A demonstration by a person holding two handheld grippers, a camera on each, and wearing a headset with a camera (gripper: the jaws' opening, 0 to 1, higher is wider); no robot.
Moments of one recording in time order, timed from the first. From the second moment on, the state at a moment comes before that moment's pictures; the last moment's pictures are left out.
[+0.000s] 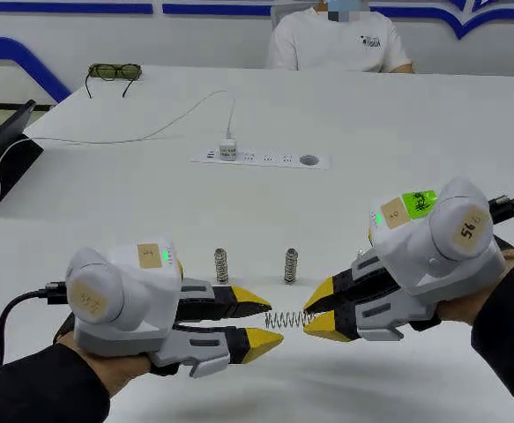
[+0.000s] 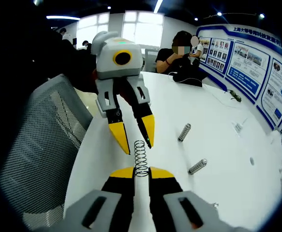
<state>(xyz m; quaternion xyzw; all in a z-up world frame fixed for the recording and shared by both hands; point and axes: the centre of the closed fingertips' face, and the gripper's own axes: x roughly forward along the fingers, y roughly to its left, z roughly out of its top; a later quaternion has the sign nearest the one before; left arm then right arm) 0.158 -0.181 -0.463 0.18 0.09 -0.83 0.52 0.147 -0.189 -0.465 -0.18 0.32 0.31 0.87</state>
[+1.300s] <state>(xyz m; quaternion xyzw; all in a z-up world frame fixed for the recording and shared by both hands) 0.148 -0.181 -0.464 0.18 0.09 -0.84 0.50 0.171 -0.144 -0.422 -0.17 0.26 0.35 0.88</state>
